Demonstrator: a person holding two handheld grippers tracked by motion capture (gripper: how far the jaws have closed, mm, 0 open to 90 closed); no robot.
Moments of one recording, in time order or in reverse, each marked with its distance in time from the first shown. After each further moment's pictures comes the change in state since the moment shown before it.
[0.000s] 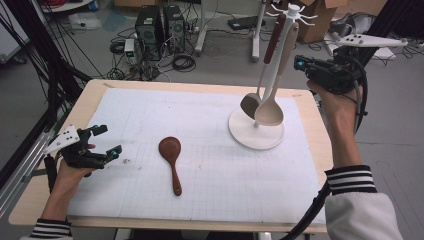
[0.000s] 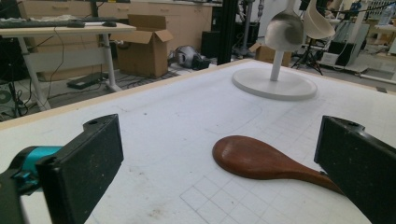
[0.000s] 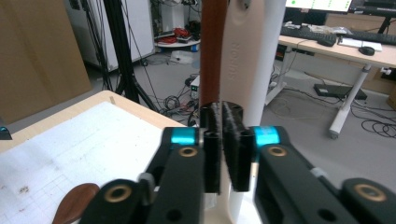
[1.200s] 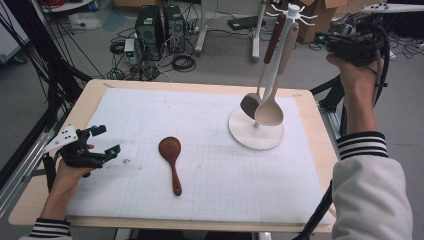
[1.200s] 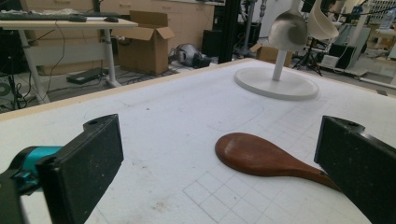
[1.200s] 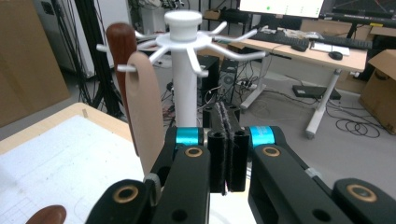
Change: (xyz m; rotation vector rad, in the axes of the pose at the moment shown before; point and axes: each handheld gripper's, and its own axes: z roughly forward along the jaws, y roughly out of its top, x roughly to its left) left arm 0.006 -0.003 -0.003 0.005 0.005 -0.027; right arm -0.047 0.040 0.002 -0.003 -0.072 0.004
